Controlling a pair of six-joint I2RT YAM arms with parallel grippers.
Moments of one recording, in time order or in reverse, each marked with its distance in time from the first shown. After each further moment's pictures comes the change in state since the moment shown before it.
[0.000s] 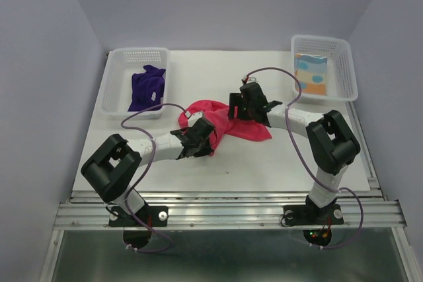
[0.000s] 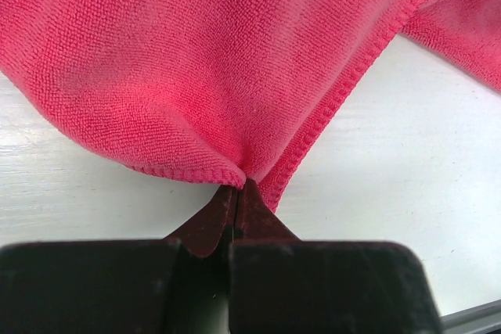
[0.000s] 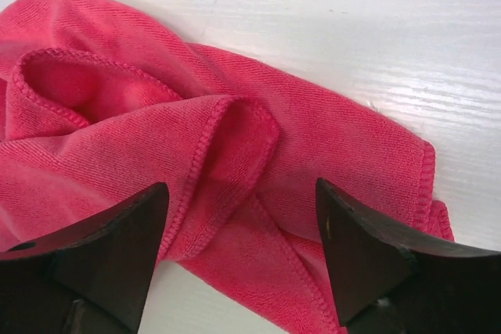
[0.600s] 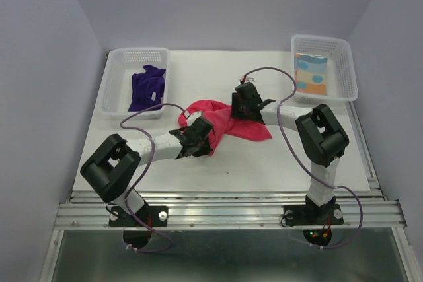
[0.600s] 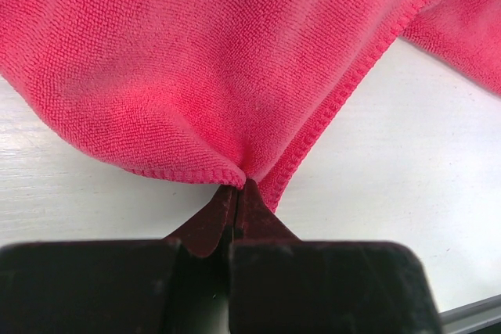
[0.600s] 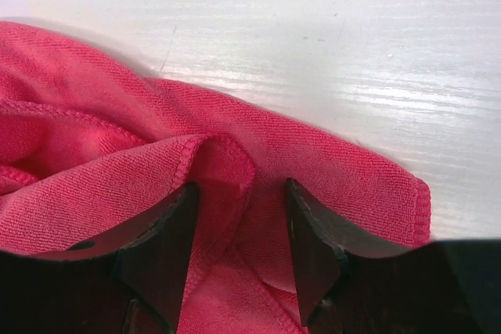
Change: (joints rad) left arm 0.023 -0.004 -0.008 0.012 0.024 0.000; right arm -0.001 0.123 0.071 0.001 0.087 -0.002
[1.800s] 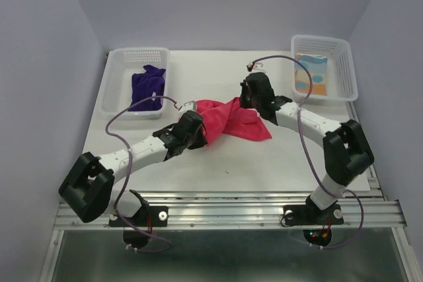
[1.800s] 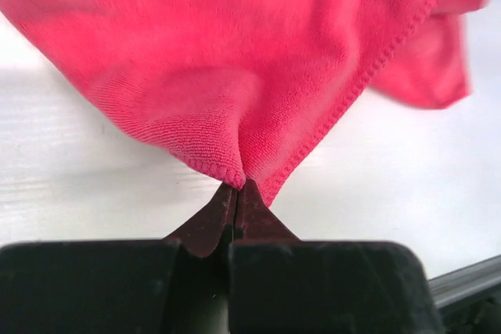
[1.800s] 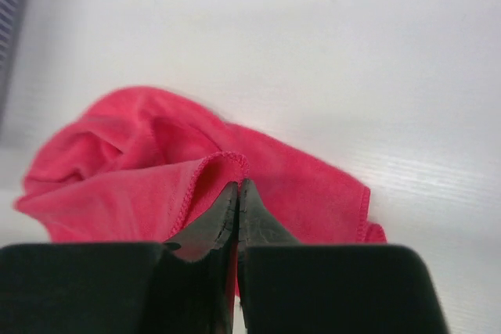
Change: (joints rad) left arm 0.039 -0.189 -0.024 -0.031 -0.015 0.064; right arm -0.001 -0.206 -0.026 0.000 0.011 -0.067
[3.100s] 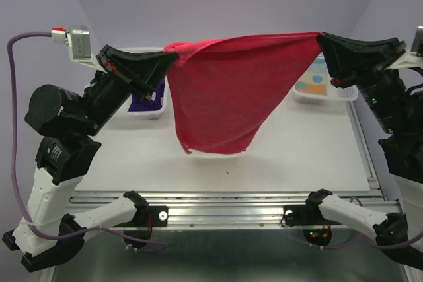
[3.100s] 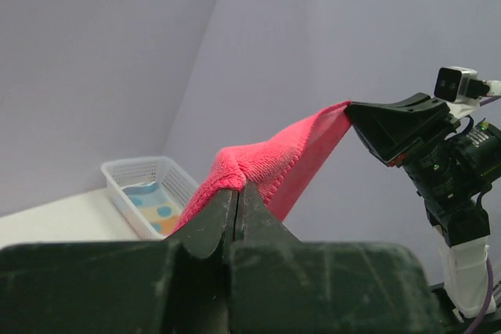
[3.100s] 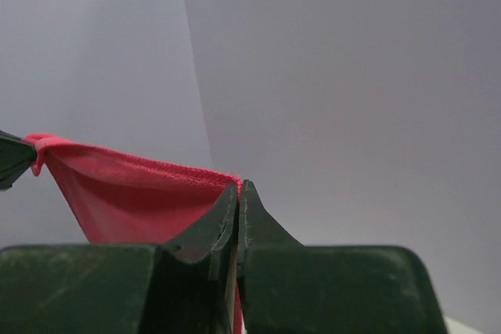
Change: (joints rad) left arm 0.075 -0.395 0.912 -0.046 0.332 0.315; right arm 0.000 -0.751 0.536 -0.200 -0.270 -0.266
